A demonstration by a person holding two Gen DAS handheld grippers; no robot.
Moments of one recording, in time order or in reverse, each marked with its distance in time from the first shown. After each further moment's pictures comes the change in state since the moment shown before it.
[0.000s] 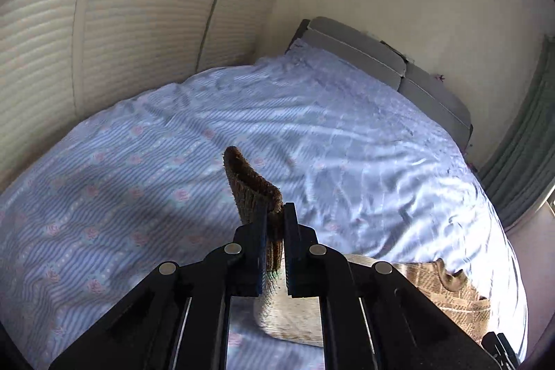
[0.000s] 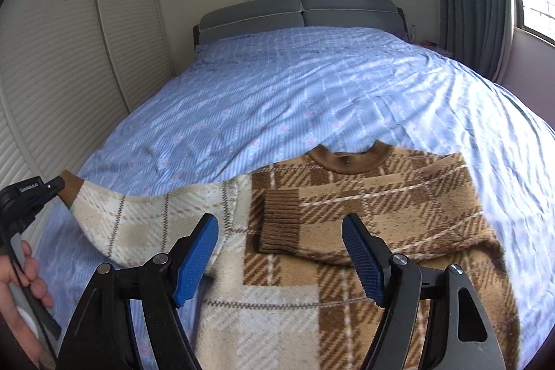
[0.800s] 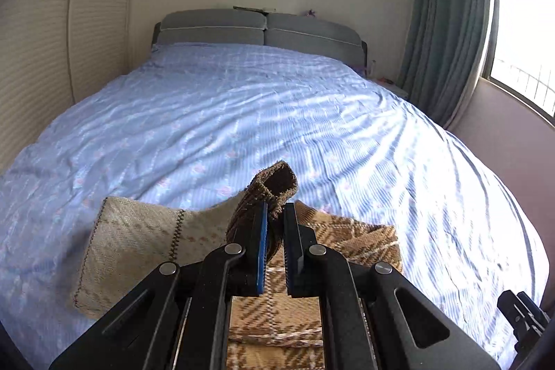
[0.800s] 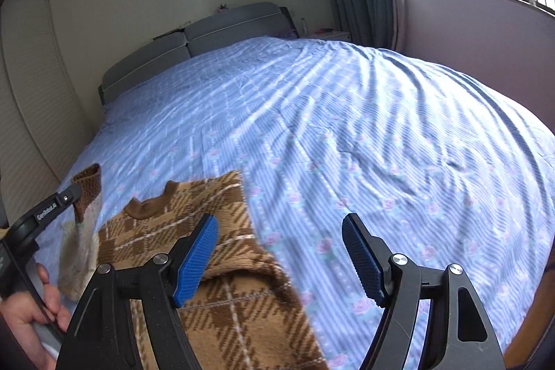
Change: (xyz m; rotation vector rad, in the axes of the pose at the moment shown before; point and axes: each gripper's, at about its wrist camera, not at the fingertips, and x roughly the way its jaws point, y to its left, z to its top) left arm 0.003 -0.327 -0.138 0.433 0.065 -0.248; right arm -0.065 -0.279 -0.003 0.307 -0.050 -0.228
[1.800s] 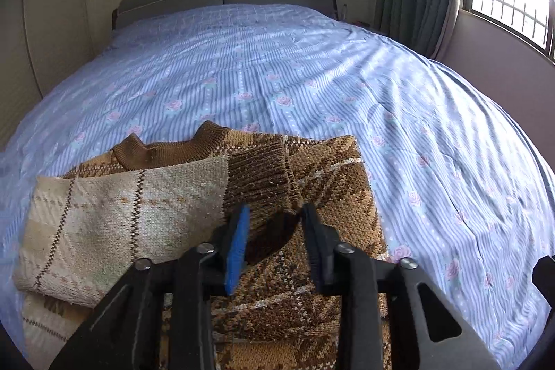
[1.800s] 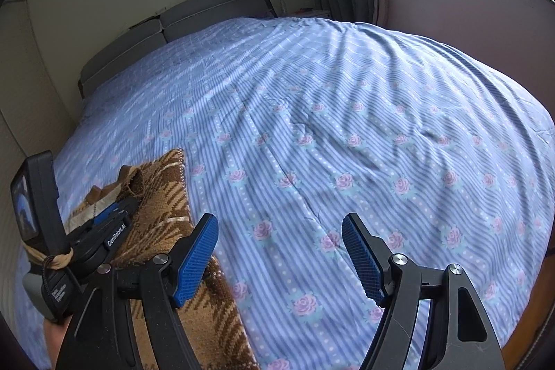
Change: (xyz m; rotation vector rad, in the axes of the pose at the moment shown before) left arm 0.057 -0.105 -0.073 0.159 0.146 -0.004; right arm 0.030 -0.053 -0.015 0.032 0.080 -0.044
